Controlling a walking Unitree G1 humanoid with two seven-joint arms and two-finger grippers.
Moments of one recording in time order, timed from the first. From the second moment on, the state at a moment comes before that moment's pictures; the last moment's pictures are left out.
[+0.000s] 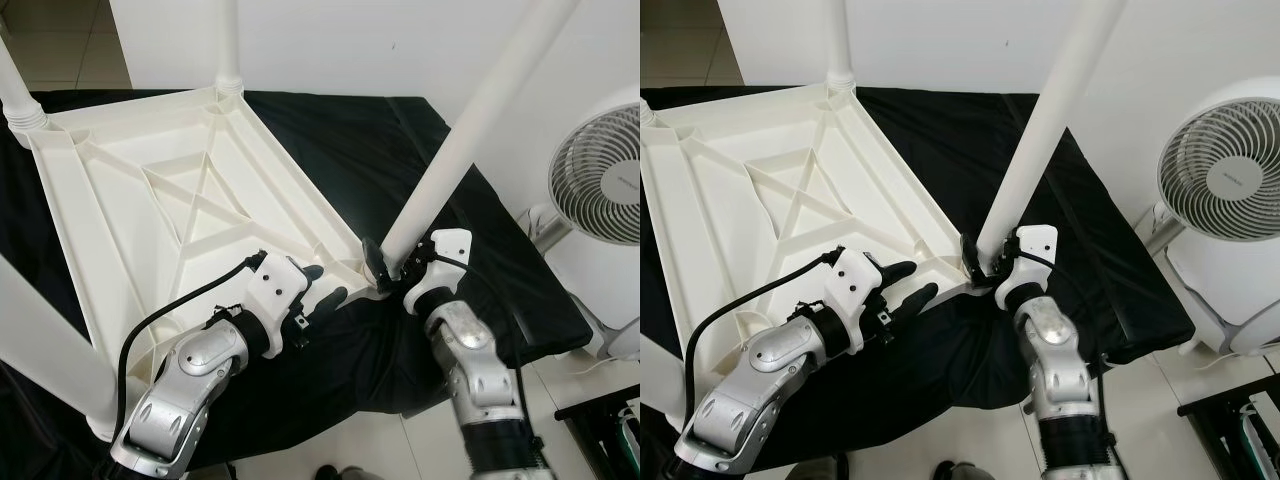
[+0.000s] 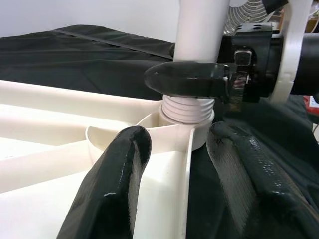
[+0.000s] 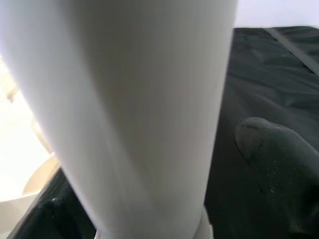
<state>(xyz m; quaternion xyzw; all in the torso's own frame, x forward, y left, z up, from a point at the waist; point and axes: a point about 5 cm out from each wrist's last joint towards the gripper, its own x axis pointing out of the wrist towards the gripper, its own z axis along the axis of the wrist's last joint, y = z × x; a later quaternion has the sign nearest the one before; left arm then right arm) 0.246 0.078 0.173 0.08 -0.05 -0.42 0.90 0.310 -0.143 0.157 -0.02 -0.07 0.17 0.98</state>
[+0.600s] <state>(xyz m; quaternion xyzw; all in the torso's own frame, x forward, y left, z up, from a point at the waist) 0.247 0.078 0.173 0.08 -0.05 -0.42 0.90 0.330 -0.144 0.168 -0.03 -0.07 0.35 0.93</state>
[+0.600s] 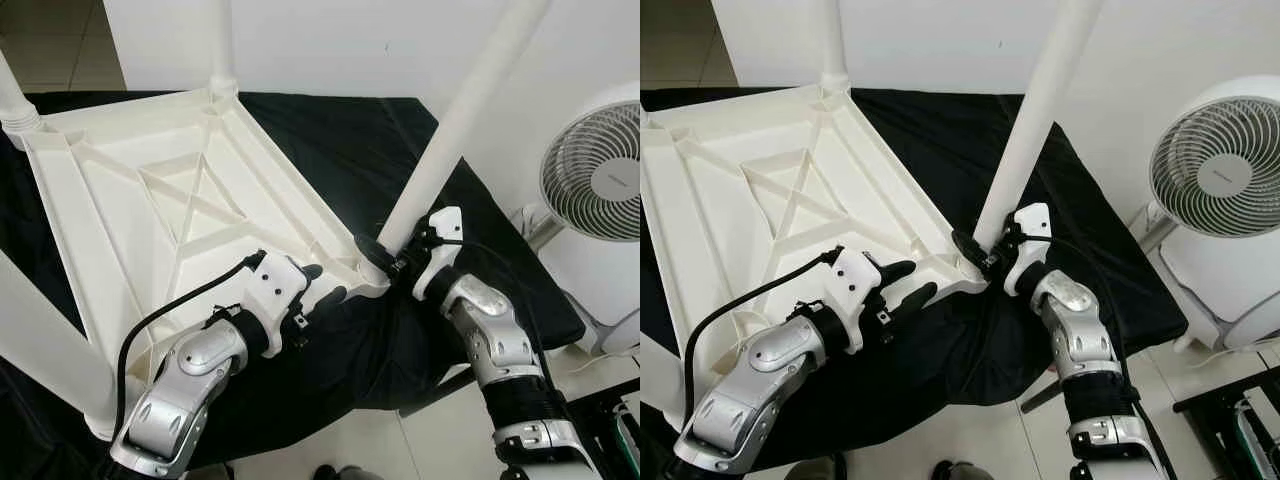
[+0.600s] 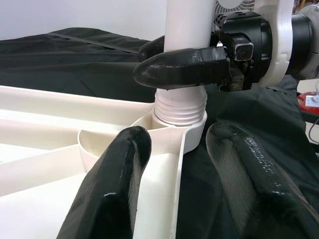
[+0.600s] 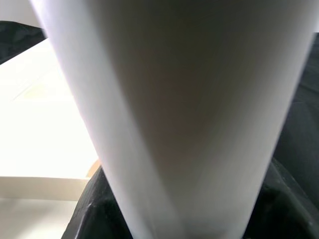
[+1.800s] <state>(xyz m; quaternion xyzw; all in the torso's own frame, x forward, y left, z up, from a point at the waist) 0.247 0.078 0.172 0.08 -0.04 -0.42 0.90 0.313 -0.115 0.161 0.02 -0.07 0.10 0.99</state>
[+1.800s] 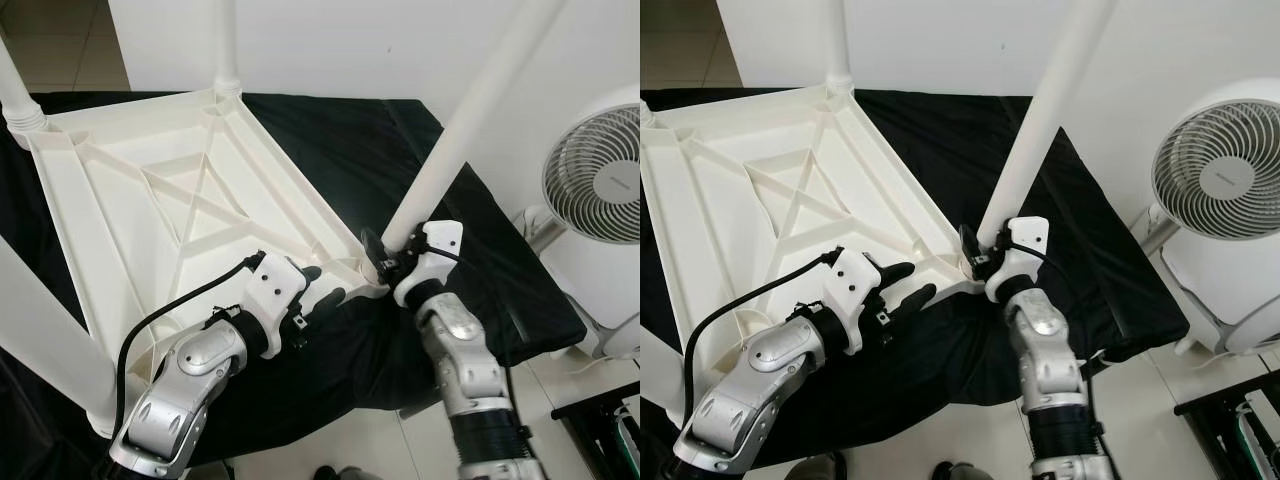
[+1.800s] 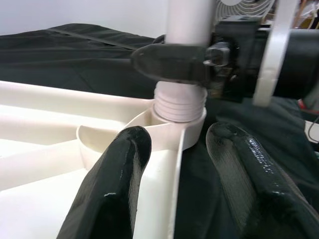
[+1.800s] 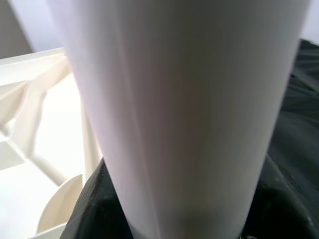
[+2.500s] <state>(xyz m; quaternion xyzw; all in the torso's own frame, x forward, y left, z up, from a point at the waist) 0.248 0.076 0.176 0.08 -0.05 -0.42 0.90 0.318 -0.133 0.157 0.00 -0.04 0.15 0.99</state>
